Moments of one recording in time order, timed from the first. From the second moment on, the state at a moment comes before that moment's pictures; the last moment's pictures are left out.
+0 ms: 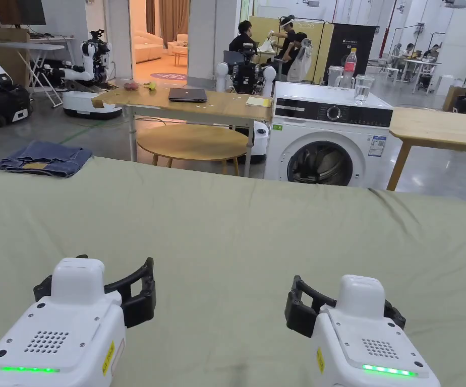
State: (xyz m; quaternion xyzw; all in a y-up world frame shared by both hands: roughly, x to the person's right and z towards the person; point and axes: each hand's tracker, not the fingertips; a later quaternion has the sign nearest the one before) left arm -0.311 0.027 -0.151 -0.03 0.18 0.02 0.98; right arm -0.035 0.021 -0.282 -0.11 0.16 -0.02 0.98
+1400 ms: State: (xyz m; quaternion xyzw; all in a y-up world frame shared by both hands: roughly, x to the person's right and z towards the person) left arm -0.310 0.021 -0.150 -0.04 0.17 -0.01 0.98; right arm -0.051 0.025 -0.282 -0.15 0.09 -0.01 0.98
